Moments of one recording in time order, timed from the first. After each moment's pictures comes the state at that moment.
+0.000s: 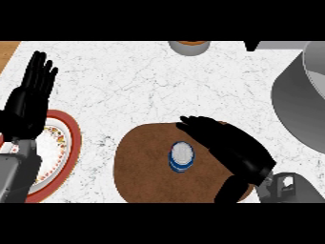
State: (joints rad) left arm -0.28 0.32 -0.01 -1.51 0.26 0.20 0.02; right arm -0.31 -0.35 0.51 -1.82 0.50 0.45 0.30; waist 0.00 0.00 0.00
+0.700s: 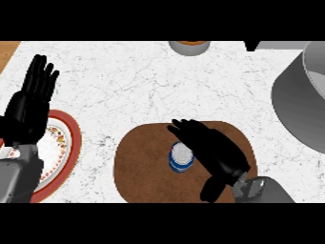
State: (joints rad) left arm -0.25 0.26 0.03 -1.56 0.21 0.17 0.03; right arm -0.26 -0.21 0.54 -1.69 0.75 0.40 0.26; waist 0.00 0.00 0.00
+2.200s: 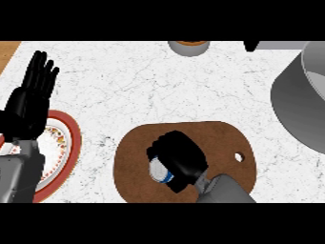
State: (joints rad) left arm -0.28 0.22 0.09 -1.55 0.15 0.12 0.07; right arm -0.33 -0.02 0.62 -1.42 1.02 0.16 0.04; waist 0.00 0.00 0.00
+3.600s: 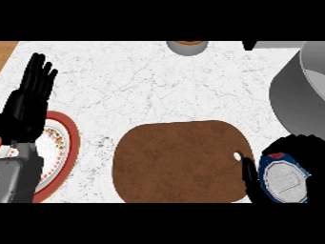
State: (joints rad) left arm -0.27 0.20 0.11 -1.56 0.14 0.10 0.07; right arm 0.04 -0.19 0.33 -2.31 1.23 0.02 0.43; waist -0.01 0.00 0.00
